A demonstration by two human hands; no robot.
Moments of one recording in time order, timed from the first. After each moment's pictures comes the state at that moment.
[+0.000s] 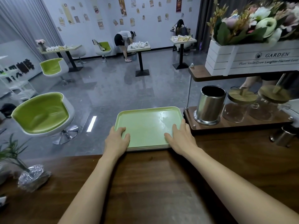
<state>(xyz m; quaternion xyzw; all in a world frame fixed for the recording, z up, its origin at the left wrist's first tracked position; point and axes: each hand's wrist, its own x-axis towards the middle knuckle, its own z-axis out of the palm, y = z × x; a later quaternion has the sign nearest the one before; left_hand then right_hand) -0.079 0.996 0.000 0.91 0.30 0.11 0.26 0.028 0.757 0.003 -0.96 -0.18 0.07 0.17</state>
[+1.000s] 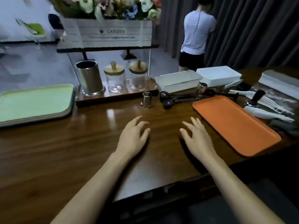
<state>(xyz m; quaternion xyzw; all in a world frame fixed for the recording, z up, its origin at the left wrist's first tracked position) -0.065 0.487 -0.020 0.95 -0.04 0.13 0.29 -0.046 0.230 -0.001 -0.96 -0.06 -0.02 0.27</state>
